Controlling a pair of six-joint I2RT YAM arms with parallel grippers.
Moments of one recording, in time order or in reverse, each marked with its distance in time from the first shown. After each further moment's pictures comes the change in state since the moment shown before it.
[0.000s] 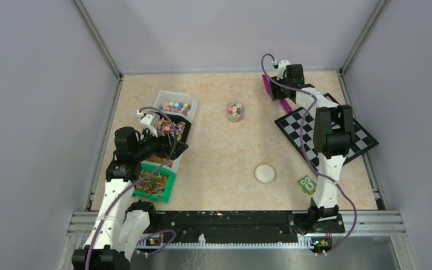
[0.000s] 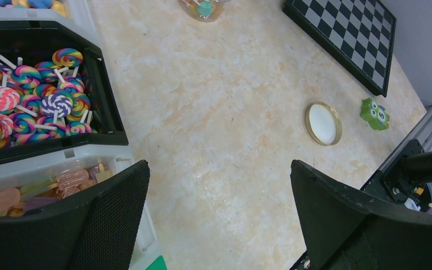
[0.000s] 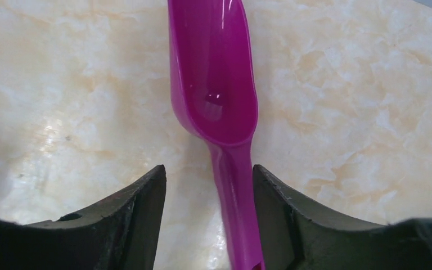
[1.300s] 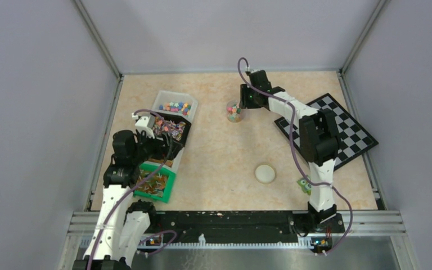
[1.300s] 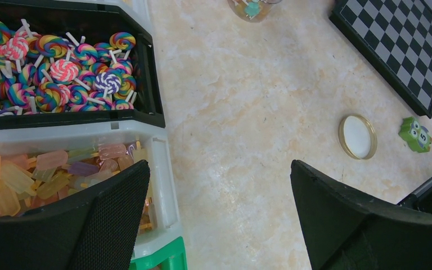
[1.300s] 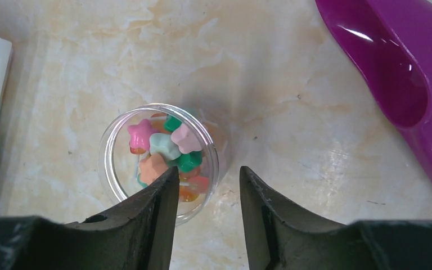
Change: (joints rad) left arm 0.000 -0.073 0.014 -0.104 -0.176 0.005; right arm 0.295 -0.079 -0.010 -0.148 0.082 0.510
